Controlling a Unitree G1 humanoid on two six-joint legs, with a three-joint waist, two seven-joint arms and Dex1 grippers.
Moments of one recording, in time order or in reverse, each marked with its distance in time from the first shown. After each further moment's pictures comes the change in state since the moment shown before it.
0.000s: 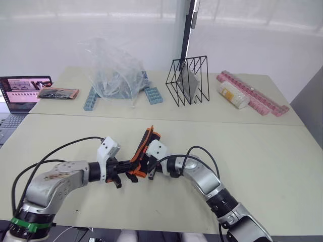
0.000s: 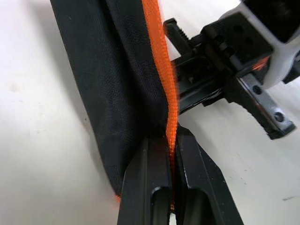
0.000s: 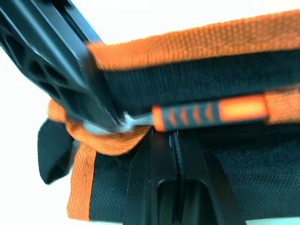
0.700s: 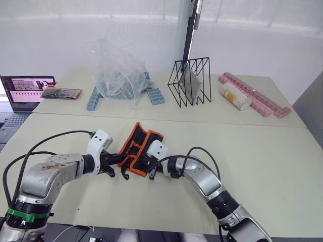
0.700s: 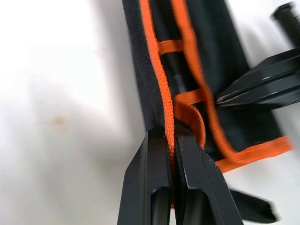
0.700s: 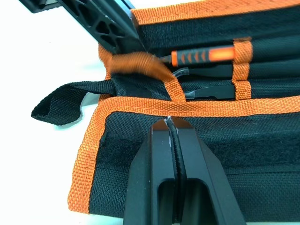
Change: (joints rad) left arm -0.055 0.050 0.012 0.022 0.124 0.101 0.134; right arm 0.020 0.004 -0.003 -0.029 -0.019 0.020 -0.014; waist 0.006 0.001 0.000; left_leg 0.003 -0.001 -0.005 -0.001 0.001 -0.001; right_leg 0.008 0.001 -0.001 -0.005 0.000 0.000
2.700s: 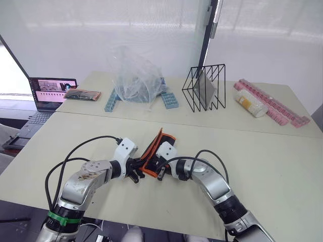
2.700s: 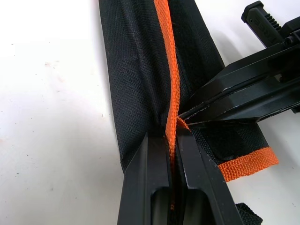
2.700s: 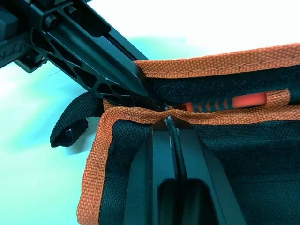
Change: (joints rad) left arm 0.021 -0.275 -0.145 0.033 0.211 -0.134 -0.028; right arm 0.073 -0.027 -0.060 -0.088 -0.006 0.073 0.010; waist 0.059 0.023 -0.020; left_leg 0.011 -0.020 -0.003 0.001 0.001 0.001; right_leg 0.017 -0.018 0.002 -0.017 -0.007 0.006
